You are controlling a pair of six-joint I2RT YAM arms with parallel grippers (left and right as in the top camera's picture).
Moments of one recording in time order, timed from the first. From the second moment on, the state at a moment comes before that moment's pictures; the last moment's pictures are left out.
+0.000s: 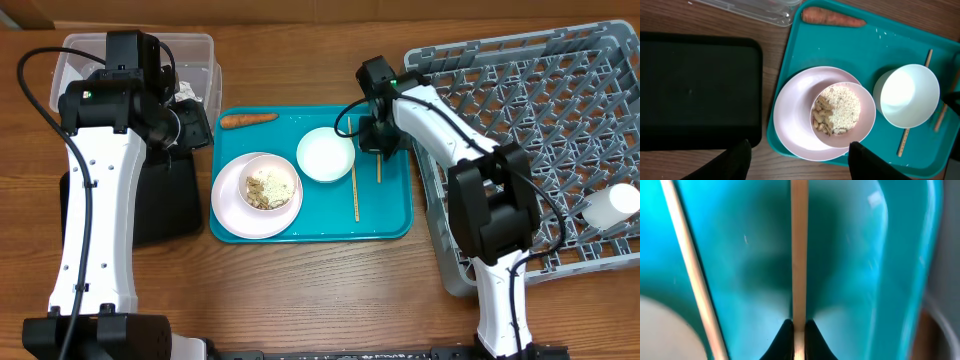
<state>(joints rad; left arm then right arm) 0.03 1.62 1.70 -1.31 0.06 -0.28 0.39 2.27 1.82 -1.05 0.01 0.42</state>
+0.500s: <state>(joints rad) 0.03 1.62 1.70 -1.31 0.06 -0.28 0.23 1.81 1.93 -1.46 0.02 0.17</state>
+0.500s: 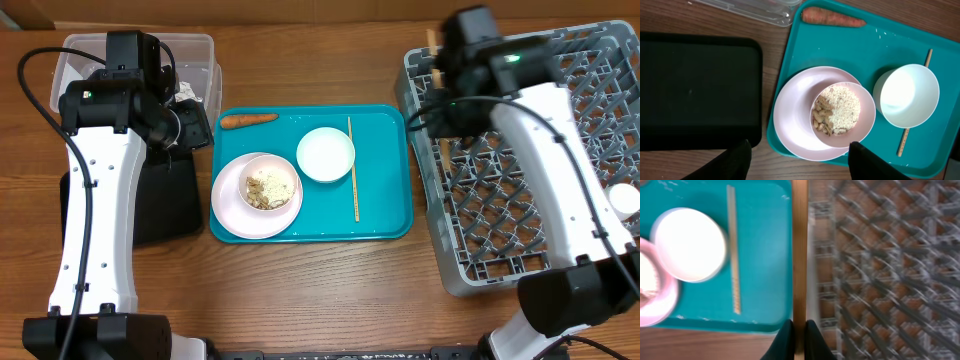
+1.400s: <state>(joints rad) 0.03 1.62 1.70 -1.31 0.06 -0.28 0.16 1.84 1.57 -1.28 0.01 -0.01</state>
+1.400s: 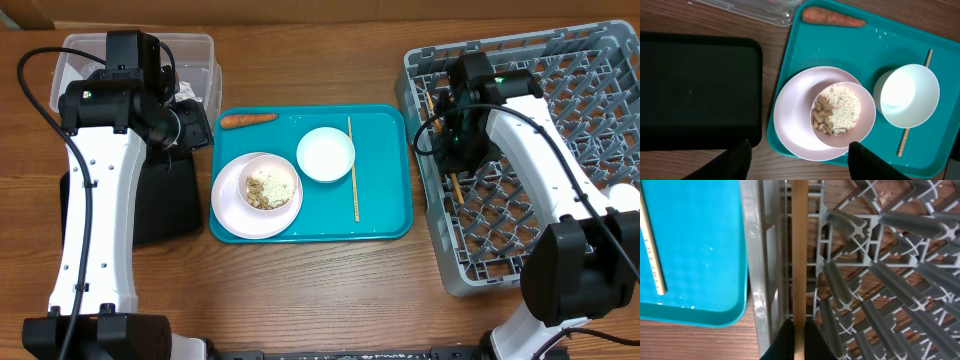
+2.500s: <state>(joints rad) 0.03 1.62 1.70 -1.31 0.06 -0.28 0.48 1.81 1.61 -1.11 -0.10 0.24</state>
